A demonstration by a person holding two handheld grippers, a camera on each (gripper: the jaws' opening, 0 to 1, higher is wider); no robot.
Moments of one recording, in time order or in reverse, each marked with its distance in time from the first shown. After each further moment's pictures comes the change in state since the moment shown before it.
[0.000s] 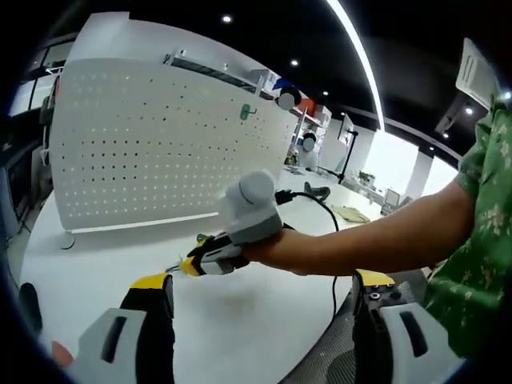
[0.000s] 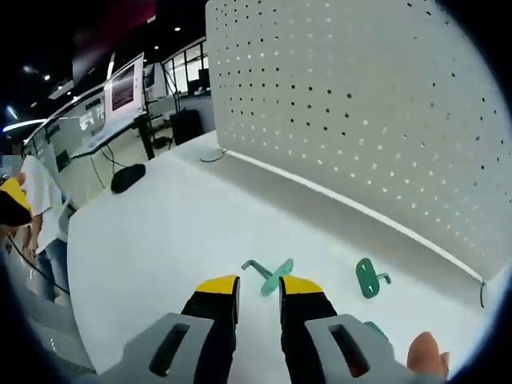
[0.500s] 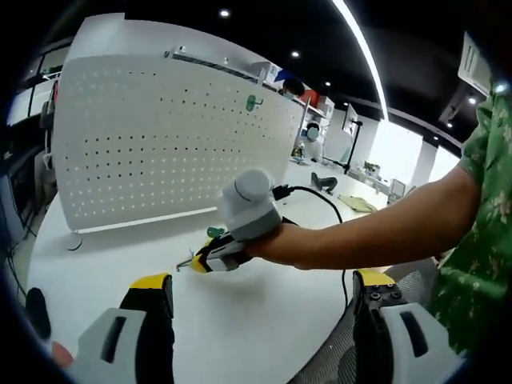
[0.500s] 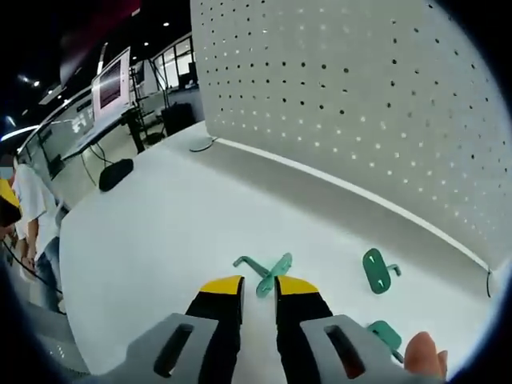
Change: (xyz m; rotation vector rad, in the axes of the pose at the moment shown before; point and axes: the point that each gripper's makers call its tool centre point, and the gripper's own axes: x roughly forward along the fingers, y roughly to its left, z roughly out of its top) left arm 0.002 0.017 -0.008 0.028 0.035 0.033; right arm 0.016 -0.006 -0.011 0.039 0.044 -0.012
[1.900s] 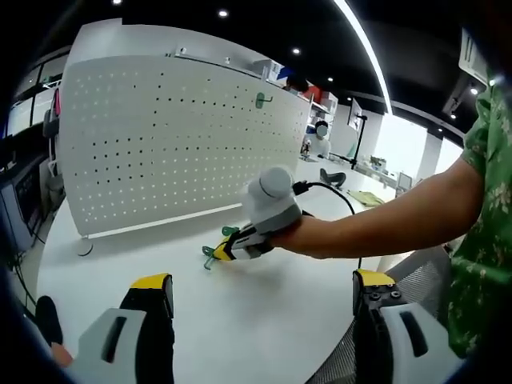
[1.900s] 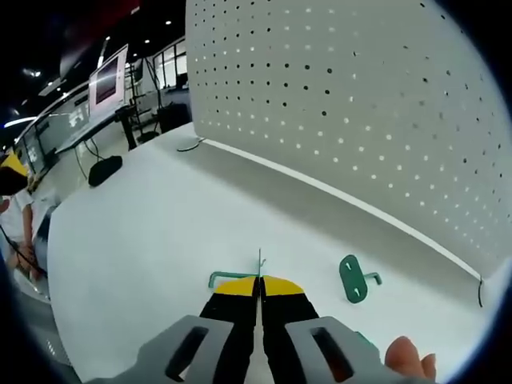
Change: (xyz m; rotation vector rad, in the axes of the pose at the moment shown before) left arm 0.000 0.021 -0.001 0.042 0.011 0.042; right arm -0.001 -0.027 0.001 -0.039 -0.024 -0.036
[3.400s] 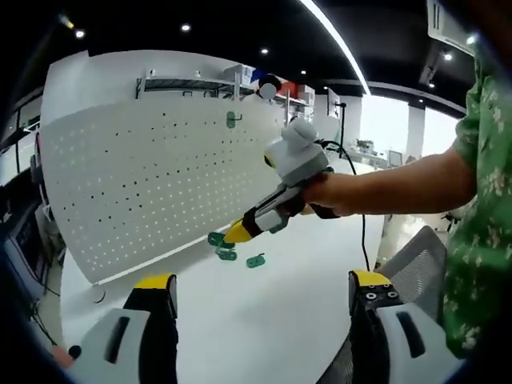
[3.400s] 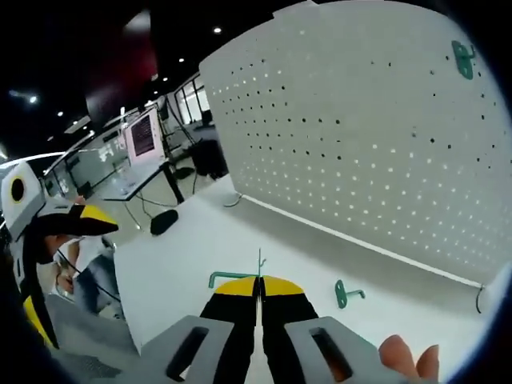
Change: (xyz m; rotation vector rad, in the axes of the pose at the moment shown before) left arm -0.012 -0.026 0.042 0.201 -0.013 -0.028; right arm -0.117 0.016 0.069 0.093 -0.160 0.223
